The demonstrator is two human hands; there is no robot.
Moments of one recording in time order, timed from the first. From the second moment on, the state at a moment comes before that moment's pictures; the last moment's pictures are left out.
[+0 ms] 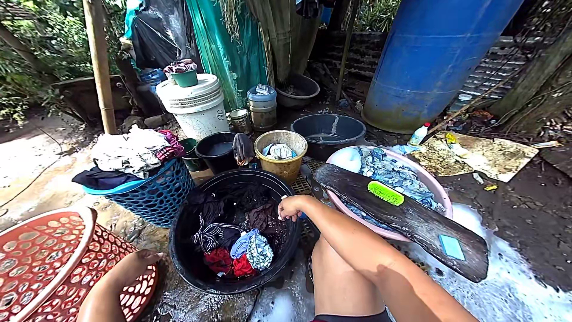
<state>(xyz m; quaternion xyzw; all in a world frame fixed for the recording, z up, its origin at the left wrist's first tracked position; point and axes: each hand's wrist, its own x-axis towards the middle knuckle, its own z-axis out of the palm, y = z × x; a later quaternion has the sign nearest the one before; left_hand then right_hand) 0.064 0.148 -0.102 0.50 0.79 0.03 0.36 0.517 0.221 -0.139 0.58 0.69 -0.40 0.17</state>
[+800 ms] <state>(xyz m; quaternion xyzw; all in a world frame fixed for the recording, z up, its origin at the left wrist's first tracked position) 0.052 0.147 -0.108 0.48 0.80 0.04 0.36 0.508 0.221 -0.138 0.58 0.69 -0.39 0.19</state>
